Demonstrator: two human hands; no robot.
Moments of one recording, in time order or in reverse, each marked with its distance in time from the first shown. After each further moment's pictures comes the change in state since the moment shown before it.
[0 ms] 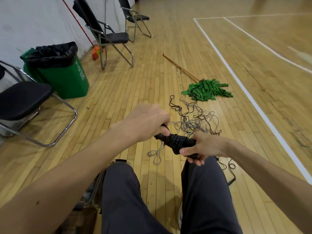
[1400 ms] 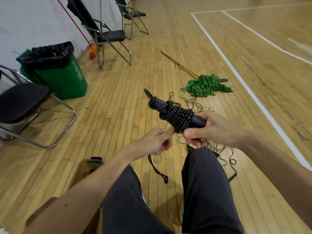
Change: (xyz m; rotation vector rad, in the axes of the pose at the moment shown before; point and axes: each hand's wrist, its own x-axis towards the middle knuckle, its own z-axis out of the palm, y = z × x) left_hand 0.003 0.018 0.079 -1.337 -0.240 -0.323; right_hand -0.038 -0.031 -0.010 0.117 0.087 -0.508
